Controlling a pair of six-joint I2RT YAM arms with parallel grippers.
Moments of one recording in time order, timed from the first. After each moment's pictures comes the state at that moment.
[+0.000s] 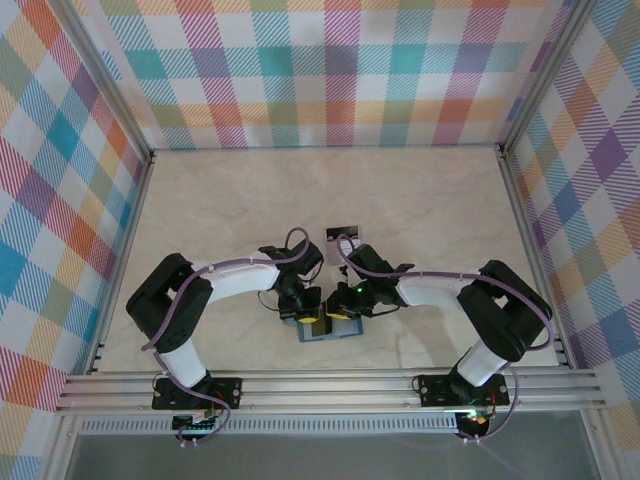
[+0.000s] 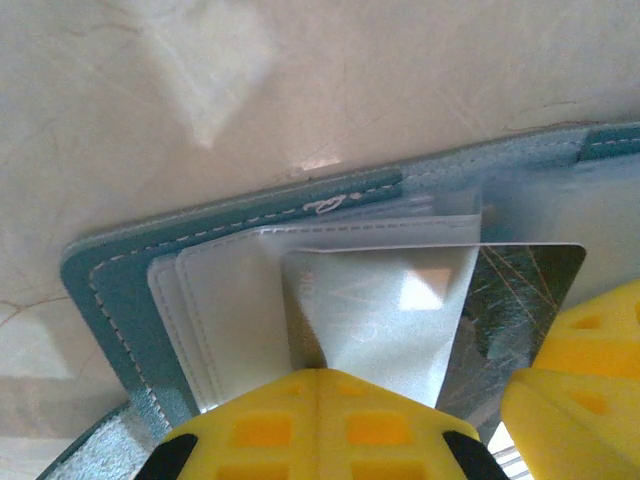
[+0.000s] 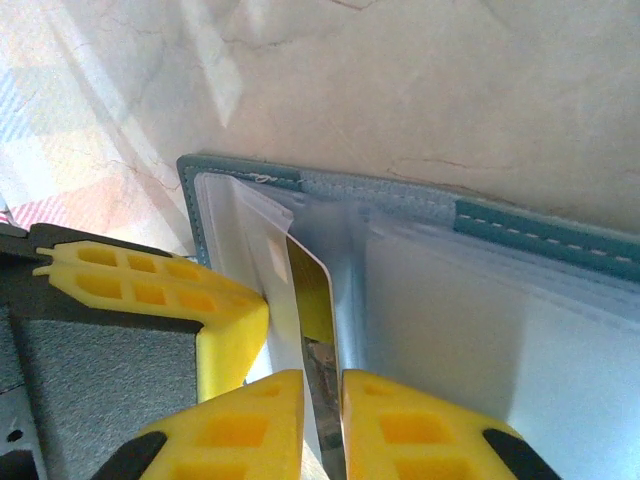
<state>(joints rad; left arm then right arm) -0.78 1.72 0.98 -0.68 0.36 -0.81 0.79 1.61 0.73 -0.15 -0.55 0.92</state>
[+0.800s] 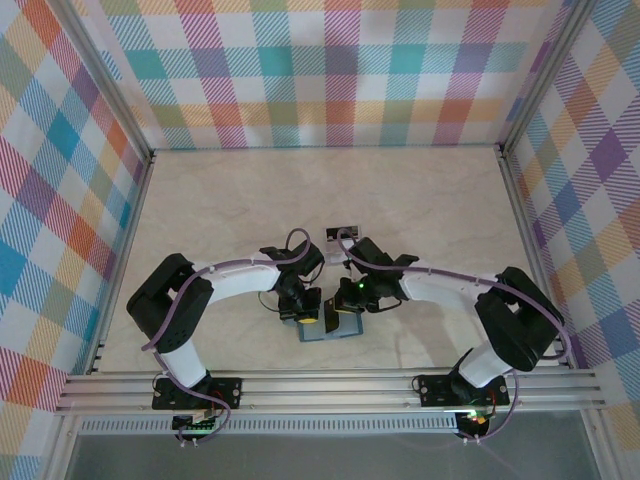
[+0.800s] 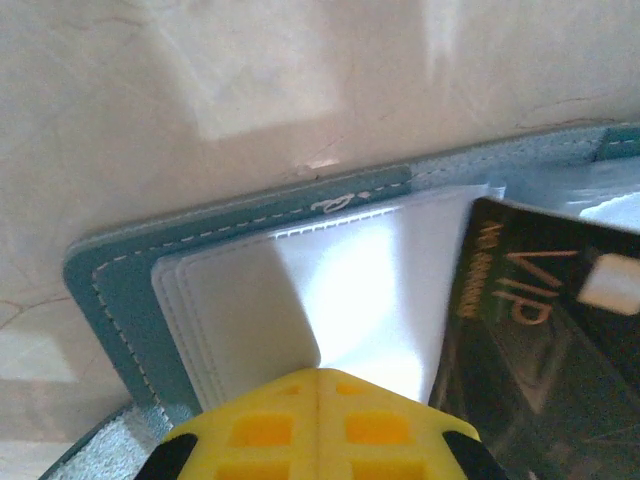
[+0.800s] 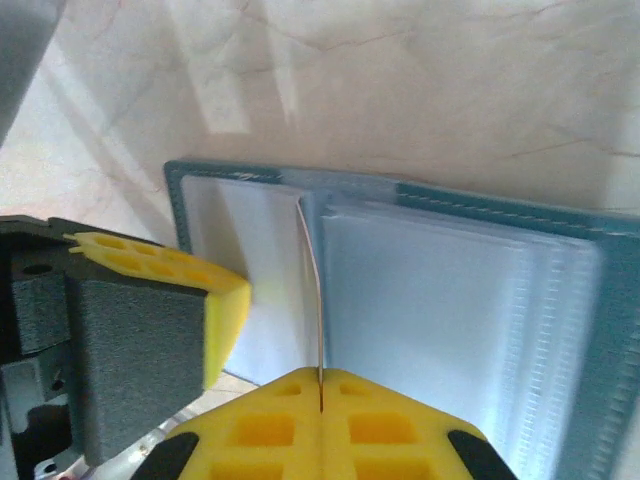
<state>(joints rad) -0.78 1.72 0.98 -0.68 0.35 -0.81 0.79 1.53 0.84 -0.44 -0.39 0.84</state>
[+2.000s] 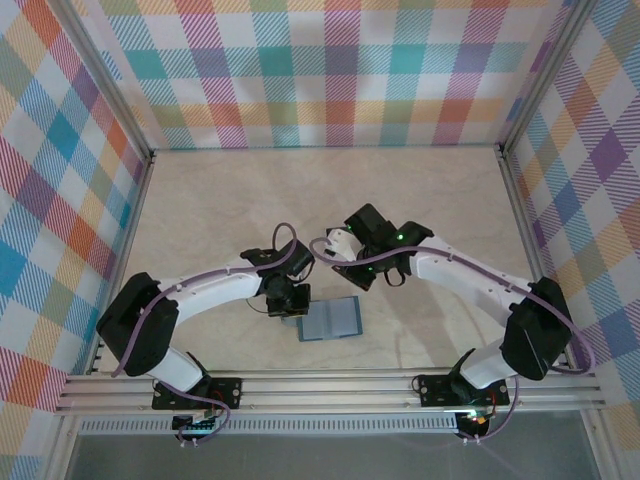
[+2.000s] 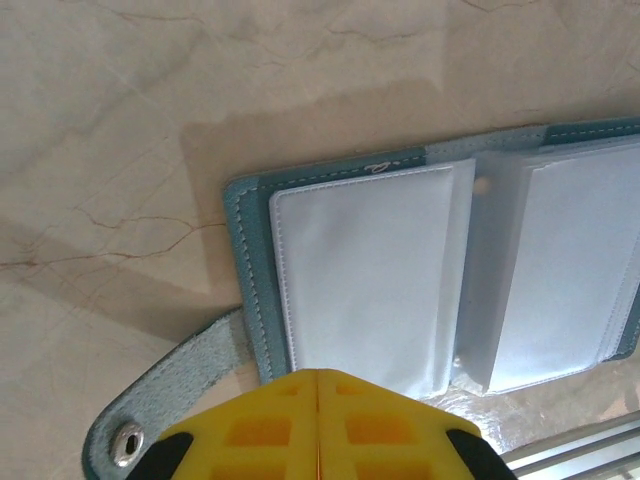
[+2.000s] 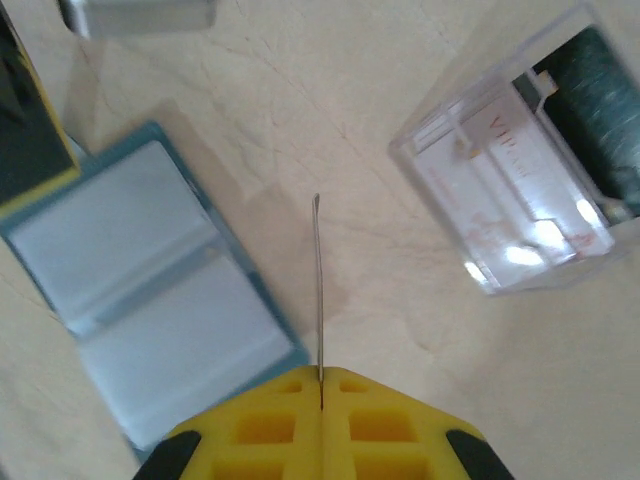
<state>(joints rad) -0.78 1.52 0.93 -0.74 0.20 -0.81 0.77 1.48 1.19 -0.82 -0.07 -0.38</state>
